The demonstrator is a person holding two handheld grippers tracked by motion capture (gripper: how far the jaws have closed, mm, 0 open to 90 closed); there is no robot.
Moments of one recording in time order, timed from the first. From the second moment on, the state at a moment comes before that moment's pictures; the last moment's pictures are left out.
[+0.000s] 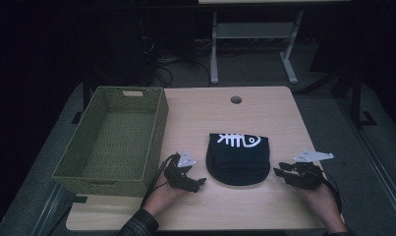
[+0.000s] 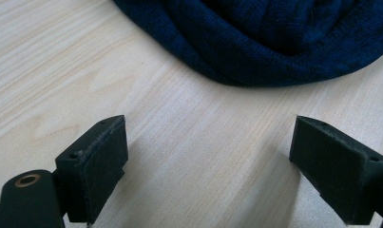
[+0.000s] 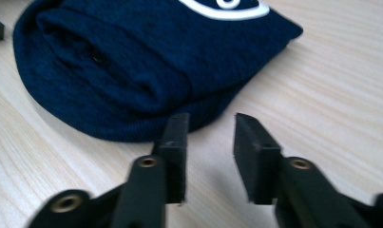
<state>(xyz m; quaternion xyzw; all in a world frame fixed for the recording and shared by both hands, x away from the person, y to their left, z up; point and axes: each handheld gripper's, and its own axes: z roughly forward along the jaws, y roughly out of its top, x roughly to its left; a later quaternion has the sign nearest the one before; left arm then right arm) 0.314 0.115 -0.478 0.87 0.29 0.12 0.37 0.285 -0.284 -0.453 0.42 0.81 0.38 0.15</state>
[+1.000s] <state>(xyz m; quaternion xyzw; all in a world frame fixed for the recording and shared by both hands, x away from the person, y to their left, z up) 0.313 0.115 -0.478 0.87 0.29 0.12 0.37 0.346 -0.269 -0.428 0.41 0.81 0.39 0.14</state>
